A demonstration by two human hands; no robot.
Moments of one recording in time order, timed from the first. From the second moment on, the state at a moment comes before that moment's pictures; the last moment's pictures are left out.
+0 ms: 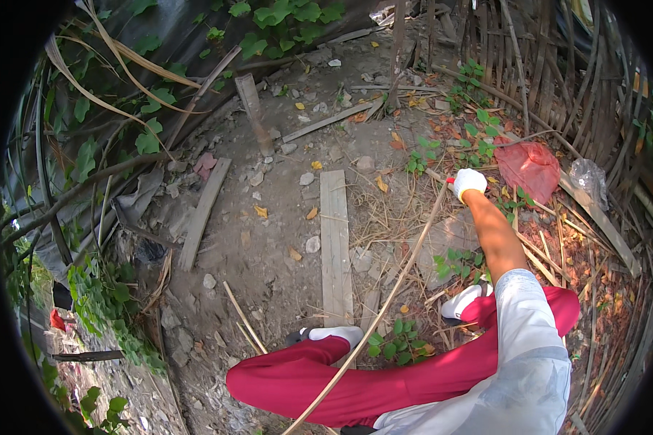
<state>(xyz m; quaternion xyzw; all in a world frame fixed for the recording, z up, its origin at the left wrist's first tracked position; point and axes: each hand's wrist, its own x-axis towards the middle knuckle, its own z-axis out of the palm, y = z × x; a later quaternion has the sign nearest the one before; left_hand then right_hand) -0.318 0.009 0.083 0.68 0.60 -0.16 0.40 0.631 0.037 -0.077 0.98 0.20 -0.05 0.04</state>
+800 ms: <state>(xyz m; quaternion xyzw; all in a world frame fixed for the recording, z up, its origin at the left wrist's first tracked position) -0.170 0.013 0.077 0.59 0.68 -0.10 0.43 0.405 0.050 -0.026 0.55 0.18 -0.52 -0.63</state>
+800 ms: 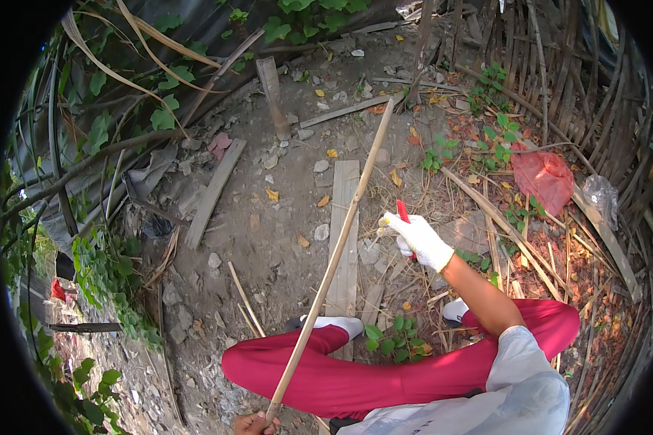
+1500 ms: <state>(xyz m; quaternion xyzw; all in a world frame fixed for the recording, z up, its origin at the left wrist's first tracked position) -0.044 -0.006 0.039 0.72 0.46 0.15 0.50 0.334 0.087 0.017 0.56 0.25 -0.32 -0.72</state>
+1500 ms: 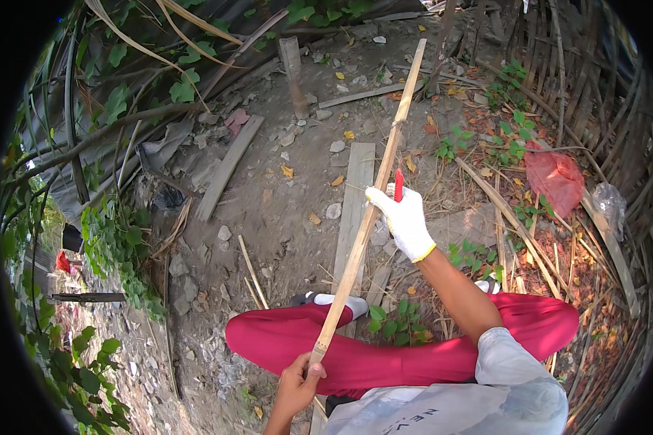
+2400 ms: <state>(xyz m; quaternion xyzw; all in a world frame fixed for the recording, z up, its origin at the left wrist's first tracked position) 0.109 0.038 0.010 0.46 0.45 0.06 0.76 0.296 0.006 0.001 0.76 0.61 -0.19 -0.10</state>
